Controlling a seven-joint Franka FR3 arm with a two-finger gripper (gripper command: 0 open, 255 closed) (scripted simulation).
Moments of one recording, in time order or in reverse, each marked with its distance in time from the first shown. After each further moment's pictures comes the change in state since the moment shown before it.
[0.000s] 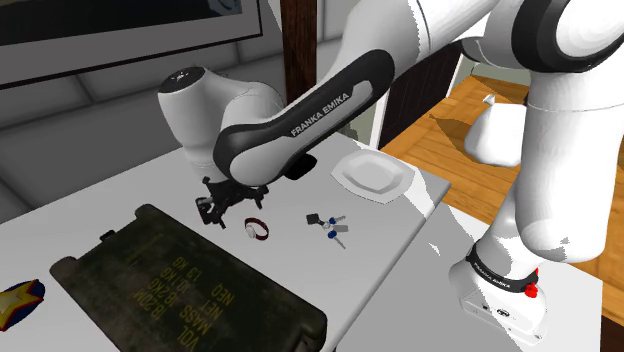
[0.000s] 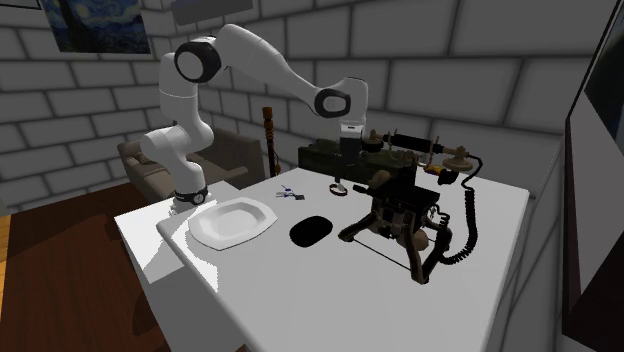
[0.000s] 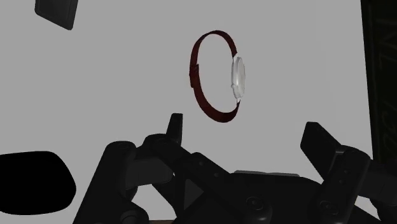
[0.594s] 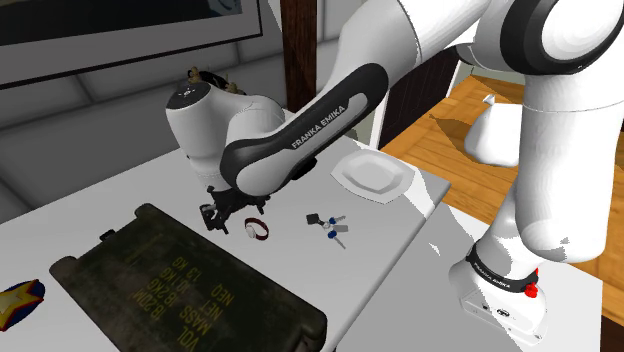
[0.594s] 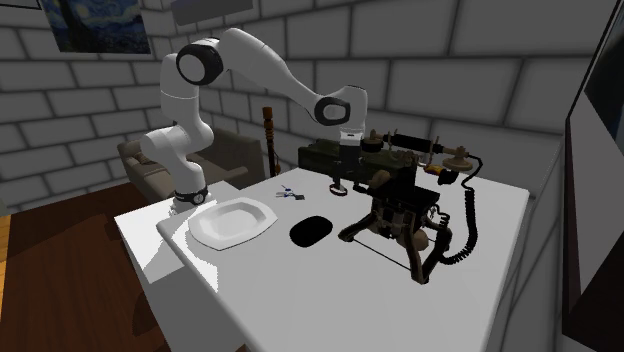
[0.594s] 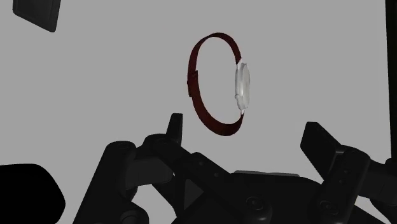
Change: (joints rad) arm 0.003 0.029 -0.011 -0.025 -0.023 0.048 0.015
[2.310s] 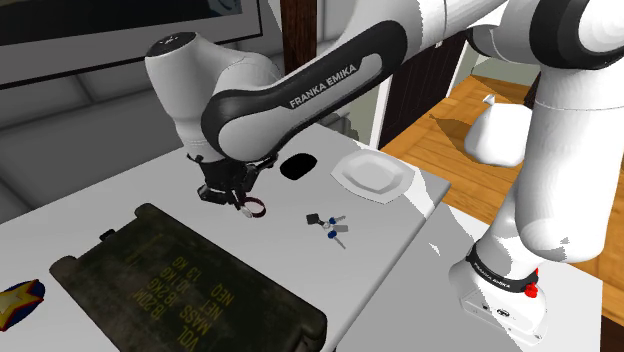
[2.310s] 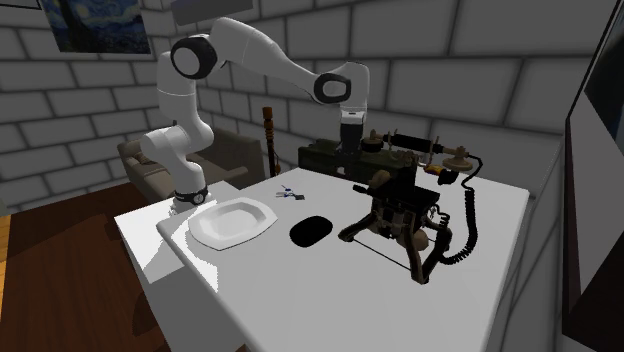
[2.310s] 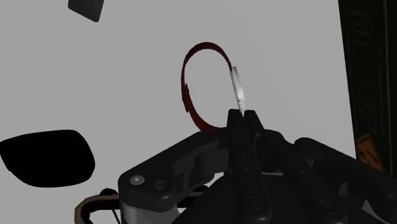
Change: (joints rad) arm -0.014 -0.076 0.025 0.080 0.061 -0.139 -0.051
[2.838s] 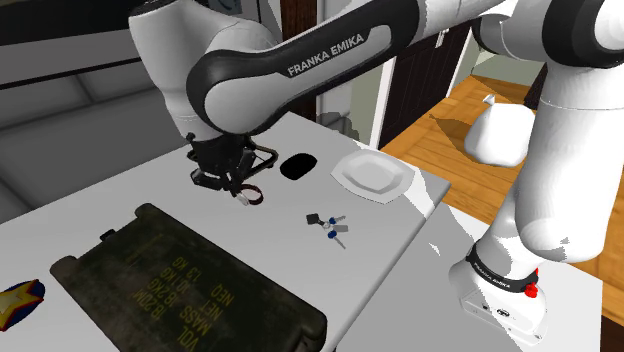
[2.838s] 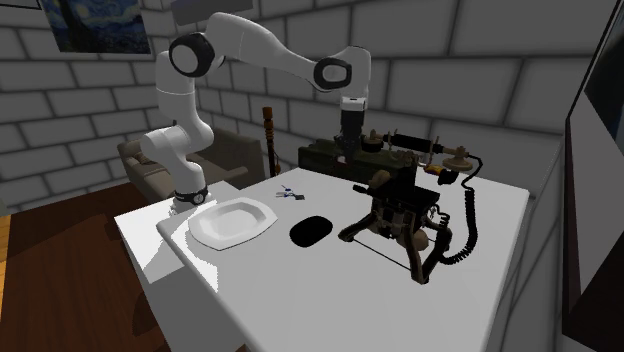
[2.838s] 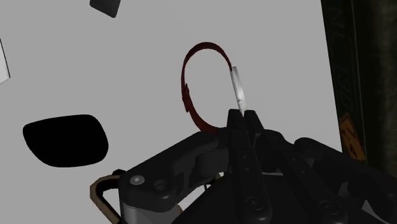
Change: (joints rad) arm -0.002 -0.029 0.009 0.071 0.025 -0.093 -0.025
